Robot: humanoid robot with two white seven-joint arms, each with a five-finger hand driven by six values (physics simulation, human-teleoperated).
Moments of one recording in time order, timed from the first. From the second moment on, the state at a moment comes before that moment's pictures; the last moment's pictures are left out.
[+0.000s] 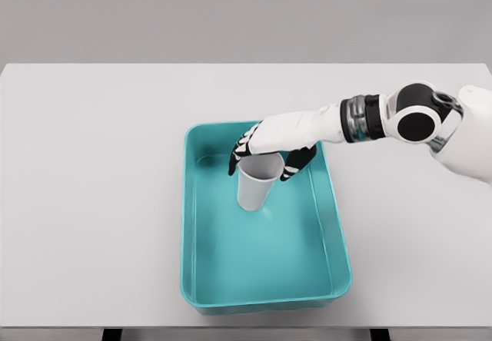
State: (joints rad) left arm -0.02 0.00 -0.06 -0.02 0.07 0.03 -0.03; right arm -1.09 -0.68 1.23 -1.60 0.00 -0.34 0.61
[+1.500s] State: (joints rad) left arm -0.02 0.00 -0.06 -0.02 0.07 0.03 -0.03; right arm -0.52 -0.88 0.53 -1.75 -0.01 -0.45 0.61
